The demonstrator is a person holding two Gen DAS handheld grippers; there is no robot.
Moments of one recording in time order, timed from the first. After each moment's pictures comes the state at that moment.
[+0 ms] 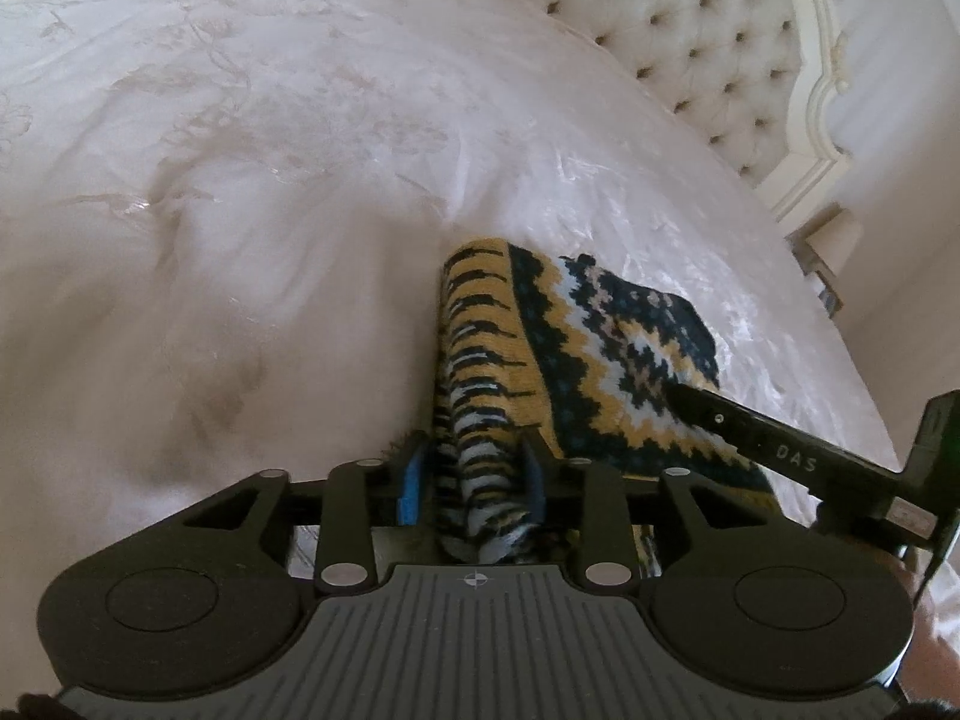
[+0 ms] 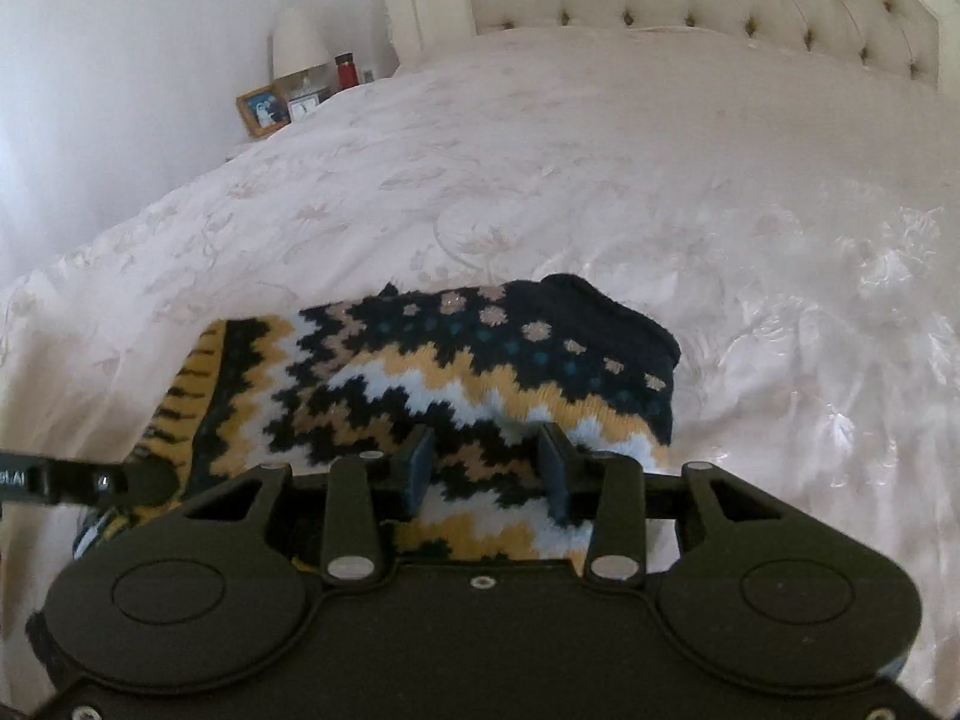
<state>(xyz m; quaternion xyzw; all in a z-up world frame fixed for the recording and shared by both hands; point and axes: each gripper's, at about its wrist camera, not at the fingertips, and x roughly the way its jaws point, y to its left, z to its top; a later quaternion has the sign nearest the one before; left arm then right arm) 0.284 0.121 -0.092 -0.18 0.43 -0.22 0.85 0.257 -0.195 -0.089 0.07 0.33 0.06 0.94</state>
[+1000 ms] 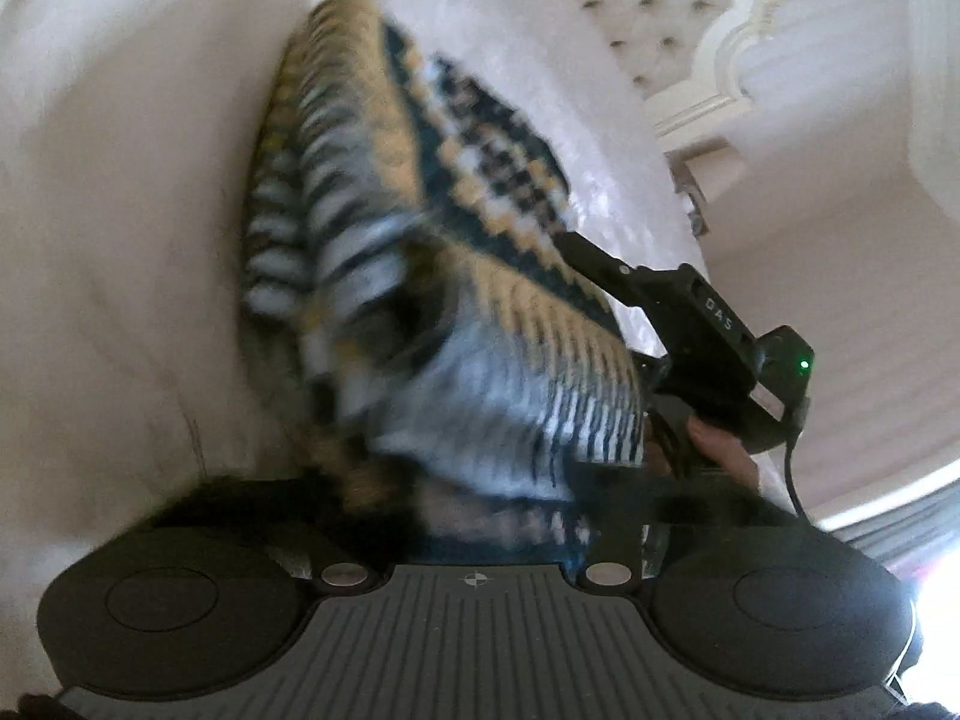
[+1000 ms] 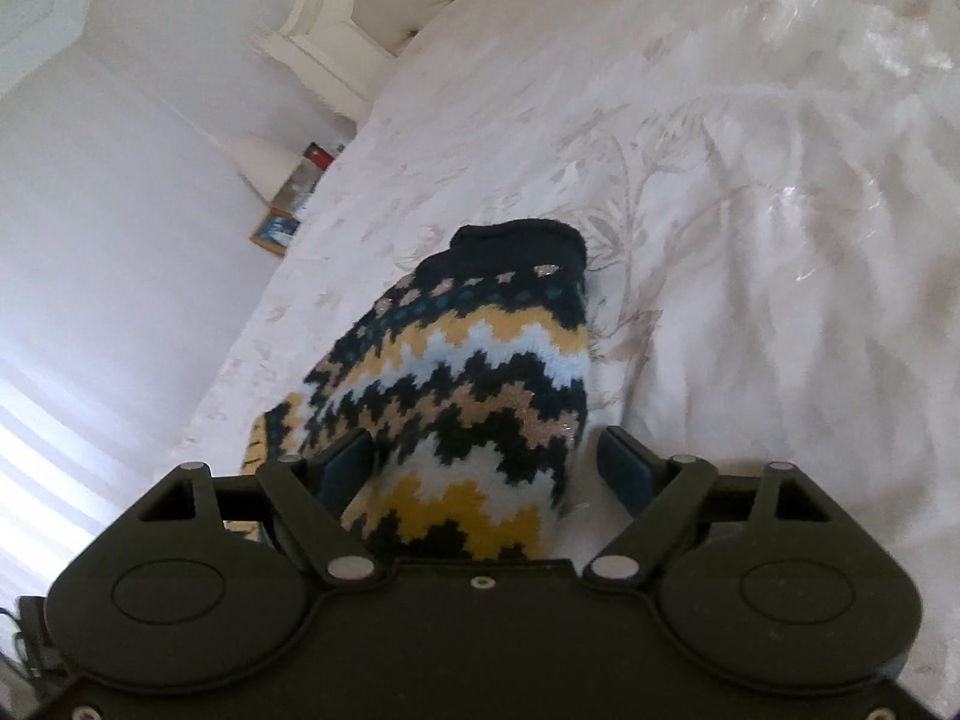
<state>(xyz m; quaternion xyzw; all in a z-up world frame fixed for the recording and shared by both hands) 0.262 0.094 -0.132 -0.28 0.53 -0.36 0.72 0.242 -0.281 -0.136 0.38 0.33 0.12 0.86</state>
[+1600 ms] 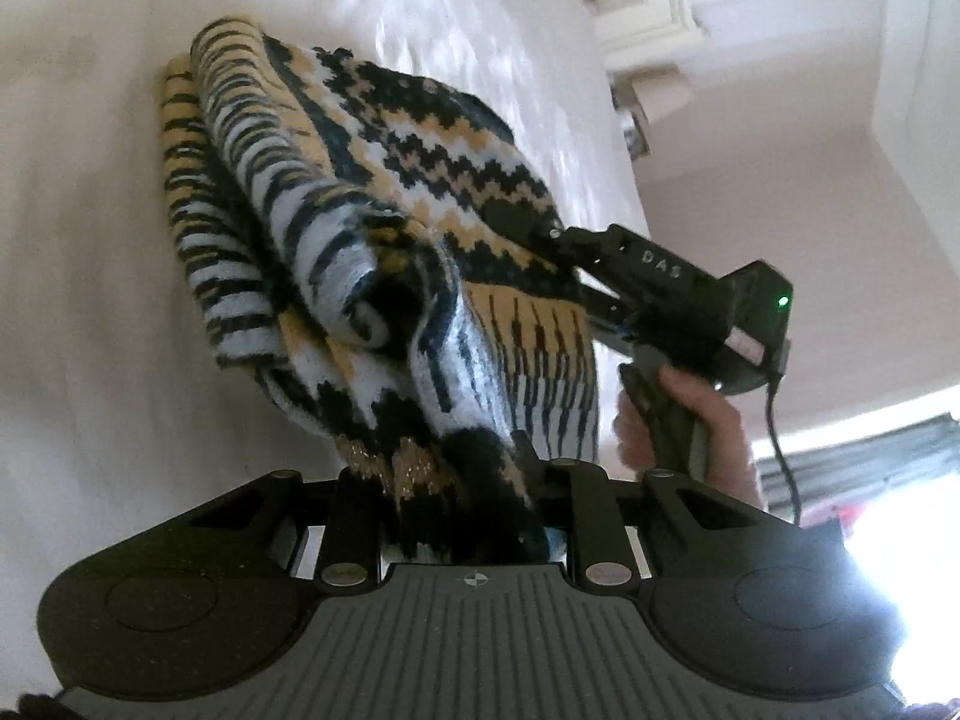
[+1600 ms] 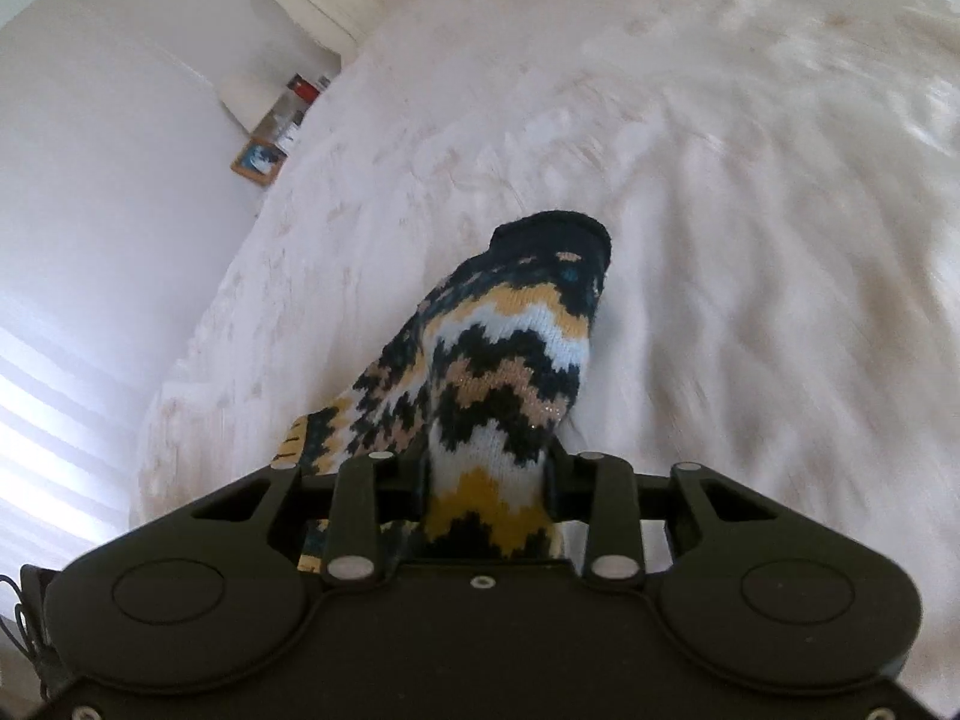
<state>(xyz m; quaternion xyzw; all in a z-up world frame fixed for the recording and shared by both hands) 0.121 0.092 -0.096 -0.28 0.57 -0.42 0.65 0.137 -0.274 -0.077 0.33 0.42 0.10 0.84</state>
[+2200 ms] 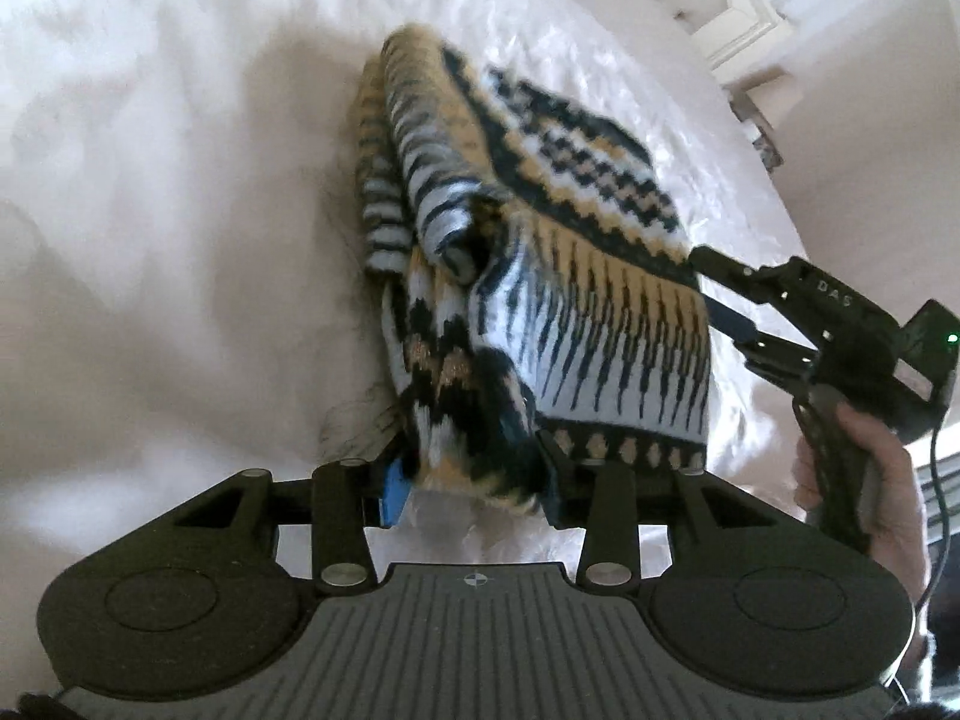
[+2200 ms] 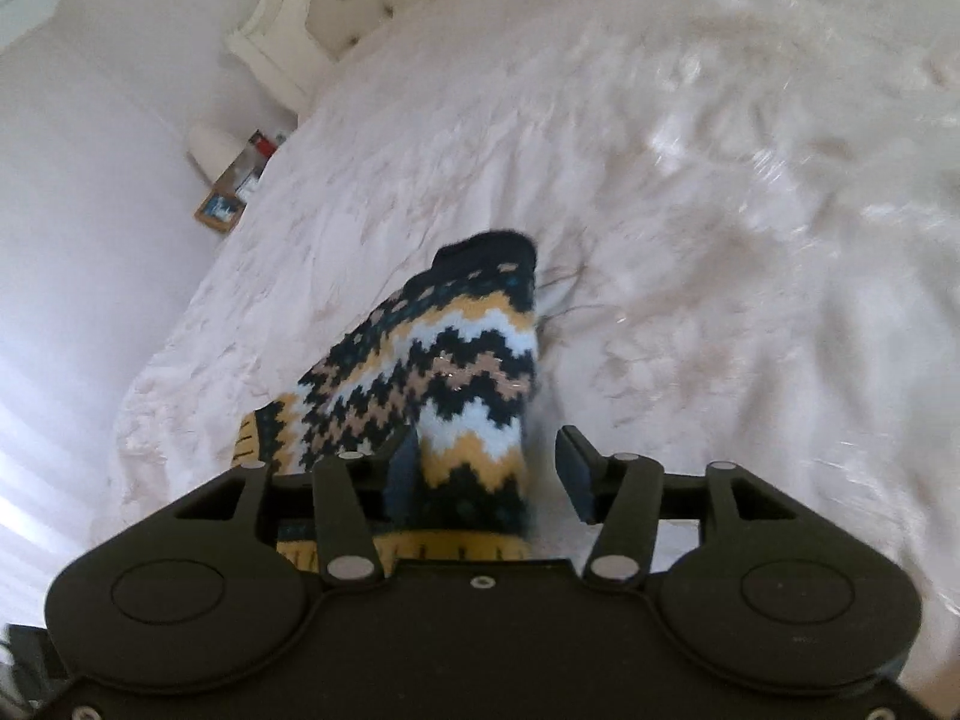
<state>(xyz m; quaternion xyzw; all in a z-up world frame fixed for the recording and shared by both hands) -0.022 0.110 -0.084 -0.16 0.53 -0.27 0.79 -0.009 -0.279 -0.079 0.32 0.35 0.00 0.88</state>
